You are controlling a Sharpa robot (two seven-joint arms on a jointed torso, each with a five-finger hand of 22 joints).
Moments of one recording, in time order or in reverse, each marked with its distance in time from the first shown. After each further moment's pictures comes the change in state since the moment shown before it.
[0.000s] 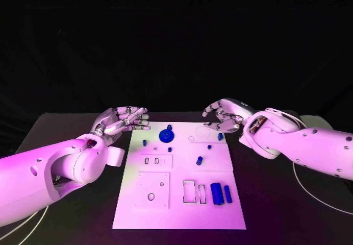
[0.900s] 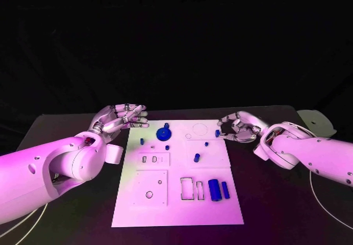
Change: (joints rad) left arm 0.000 0.003 0.000 -0.008 0.000 0.008 0.003; left_hand 0.000 0.000 0.008 -0.003 0.000 0.000 0.000 -0.006 -0.001 -0.018 0.004 -0.023 -0.008 0.000 0.000 -0.004 0.006 0.000 0.004 -0.004 0.000 -0.001; right arm -0.111 -0.066 -0.001 -0.115 0.235 0.068 0.187; right_hand 0.030 -0.007 -0.017 -0.026 -0.003 -0.062 0.015 -0.037 -0.003 0.004 0.003 0.006 0.000 -0.002 0.002 0.004 0.000 0.000 0.000 0.000 0.000 0.000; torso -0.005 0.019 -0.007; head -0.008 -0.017
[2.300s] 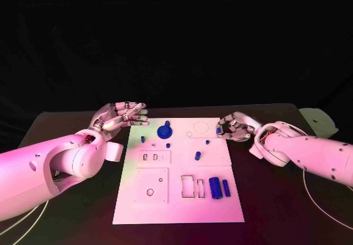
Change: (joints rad) left arm 0.000 0.001 0.000 -0.006 0.000 0.004 -0.001; left_hand 0.000 0.000 0.000 0.000 0.000 0.000 0.000 -0.004 0.000 0.000 0.000 -0.004 -0.001 0.000 0.000 -0.004 0.001 0.000 0.000 0.000 0.000 -0.001; right arm -0.020 0.070 0.000 -0.087 -0.011 0.013 -0.031; right_hand -0.001 0.022 0.008 -0.008 0.006 0.092 -0.006 0.048 0.031 0.007 0.000 0.013 0.000 0.002 0.005 0.000 0.000 0.000 0.000 0.007 0.000 0.000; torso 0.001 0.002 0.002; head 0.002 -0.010
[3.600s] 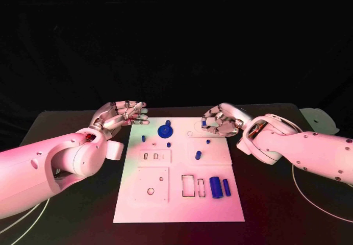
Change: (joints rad) left arm 0.000 0.003 0.000 -0.010 0.000 0.001 -0.002; left_hand 0.000 0.000 0.006 0.000 0.000 0.000 0.000 0.000 -0.001 0.000 0.000 0.000 0.000 0.000 0.000 0.000 0.002 0.000 0.000 0.000 0.000 -0.001; right arm 0.074 -0.002 0.007 0.262 -0.100 -0.077 -0.143; right_hand -0.005 0.079 0.053 -0.005 -0.038 0.059 -0.035 0.061 0.022 0.003 -0.036 -0.004 0.000 0.000 -0.026 0.006 0.000 0.000 -0.001 -0.024 0.005 -0.001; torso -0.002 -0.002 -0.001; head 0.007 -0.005
